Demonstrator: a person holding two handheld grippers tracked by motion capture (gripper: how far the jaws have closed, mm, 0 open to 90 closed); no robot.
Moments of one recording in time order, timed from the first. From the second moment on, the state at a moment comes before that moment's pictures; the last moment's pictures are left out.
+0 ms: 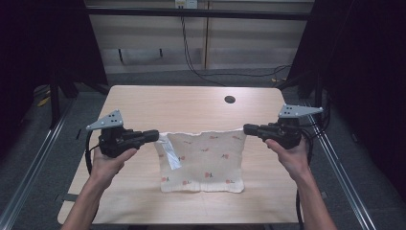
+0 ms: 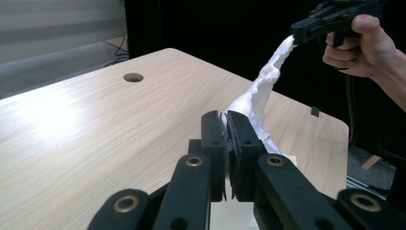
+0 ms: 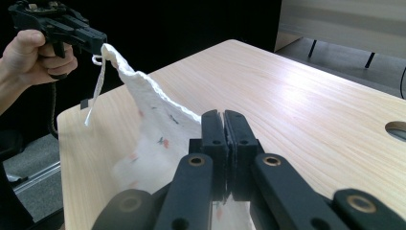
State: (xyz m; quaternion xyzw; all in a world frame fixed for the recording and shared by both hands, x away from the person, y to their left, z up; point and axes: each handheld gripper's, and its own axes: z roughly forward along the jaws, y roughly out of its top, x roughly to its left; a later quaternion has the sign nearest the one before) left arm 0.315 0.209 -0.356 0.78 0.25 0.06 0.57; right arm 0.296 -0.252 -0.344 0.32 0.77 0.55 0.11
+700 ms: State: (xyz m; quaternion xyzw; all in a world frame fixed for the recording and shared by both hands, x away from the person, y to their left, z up) left arm 0.343 0.210 -0.392 0.80 0.29 0.06 0.52; right arm 0.334 -0.239 -0.374 0.35 0.78 0.51 0.11
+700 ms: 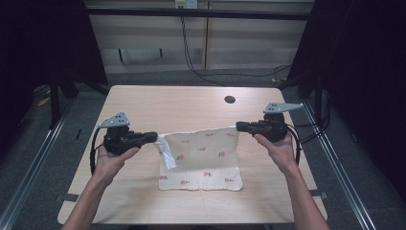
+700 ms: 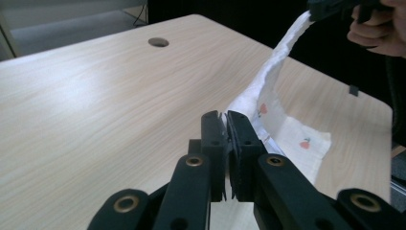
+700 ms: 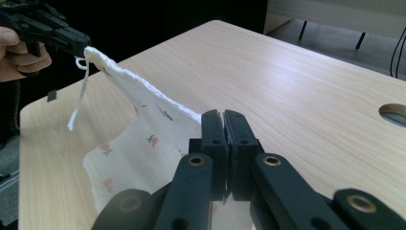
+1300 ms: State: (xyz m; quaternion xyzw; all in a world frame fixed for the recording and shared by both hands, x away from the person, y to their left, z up) left arm 0.390 0.197 -0.435 0.80 0.33 0.04 0.49; right arm 0.367 -0.241 -0.421 0.38 0.77 0.51 0.10
